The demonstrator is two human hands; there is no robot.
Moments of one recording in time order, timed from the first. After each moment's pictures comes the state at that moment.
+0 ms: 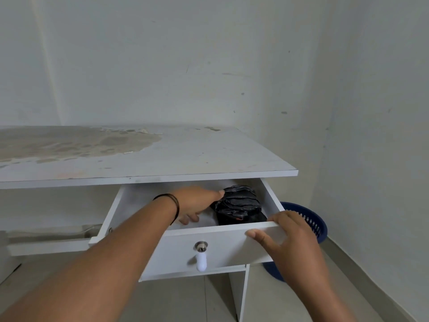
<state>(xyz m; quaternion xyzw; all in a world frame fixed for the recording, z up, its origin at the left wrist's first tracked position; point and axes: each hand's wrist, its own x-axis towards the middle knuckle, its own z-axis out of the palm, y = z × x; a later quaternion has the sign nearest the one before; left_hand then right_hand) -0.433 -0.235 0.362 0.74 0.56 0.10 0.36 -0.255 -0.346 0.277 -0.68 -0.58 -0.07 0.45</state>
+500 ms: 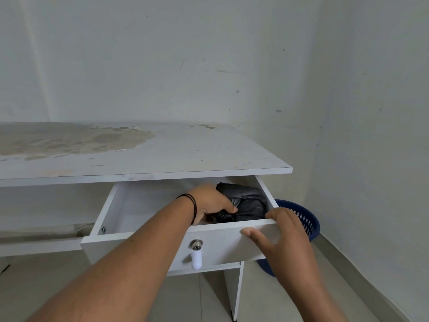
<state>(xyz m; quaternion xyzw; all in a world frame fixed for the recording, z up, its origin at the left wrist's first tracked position) -0.396 -0.233 0.346 0.69 0.52 0.19 0.46 -0.259 -0.346 0.271 -0.65 -0.58 -0.07 0.49</state>
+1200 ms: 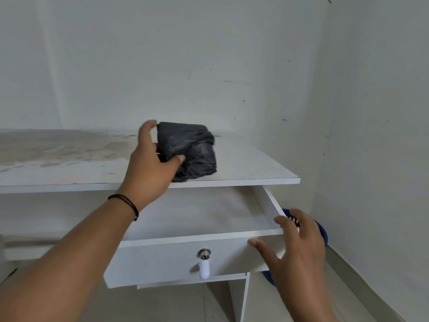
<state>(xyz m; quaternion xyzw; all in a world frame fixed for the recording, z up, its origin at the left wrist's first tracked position) -0.495 -0.232 0.398 0.68 0.40 0.58 0.20 -0.277 -0.354 0.275 -0.68 -0.54 -0.20 0.45</state>
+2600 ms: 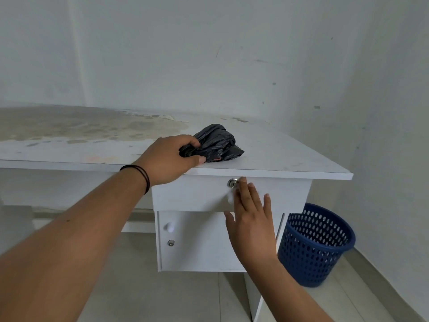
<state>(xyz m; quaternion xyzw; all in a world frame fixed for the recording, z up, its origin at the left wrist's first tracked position) -0.541 -0.174 0.381 0.80 0.46 0.36 0.14 -0.360 -0.244 0.259 -0.65 -0.65 -0.27 0.27</state>
